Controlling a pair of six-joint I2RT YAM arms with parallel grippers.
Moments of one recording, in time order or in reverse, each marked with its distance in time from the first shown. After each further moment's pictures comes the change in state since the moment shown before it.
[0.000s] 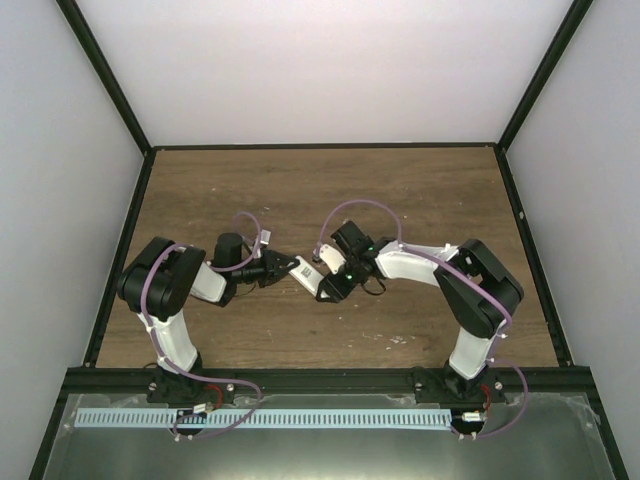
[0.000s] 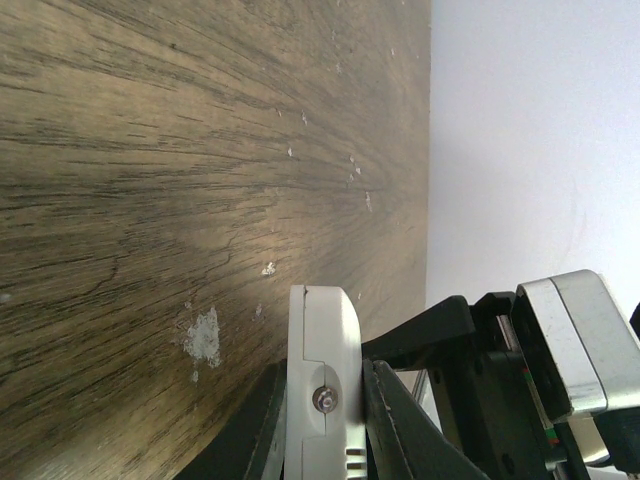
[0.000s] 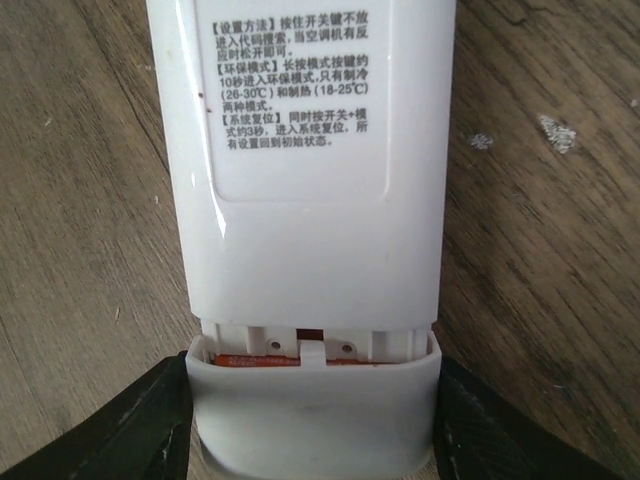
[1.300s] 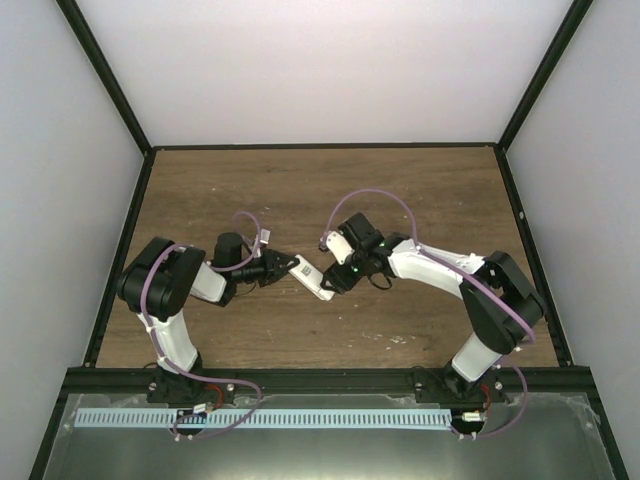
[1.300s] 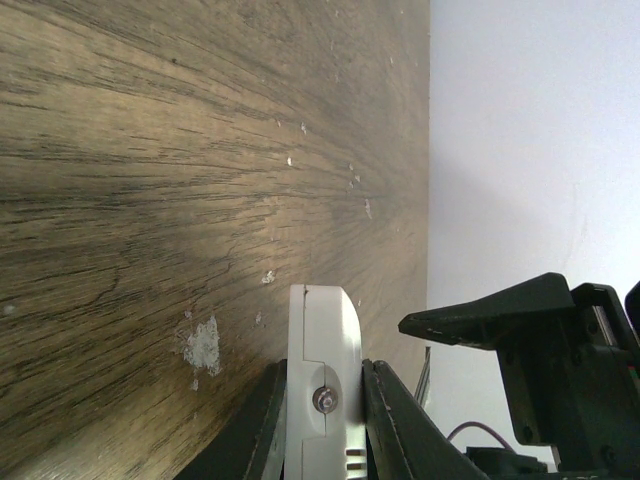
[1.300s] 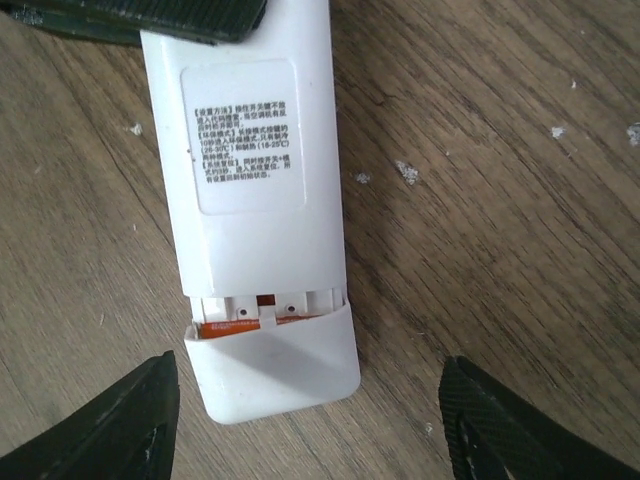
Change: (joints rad) left arm 0.000 -0.002 0.000 0.003 -0.013 0.000; right arm -0.020 -0.135 0.003 -0.047 0.130 0.003
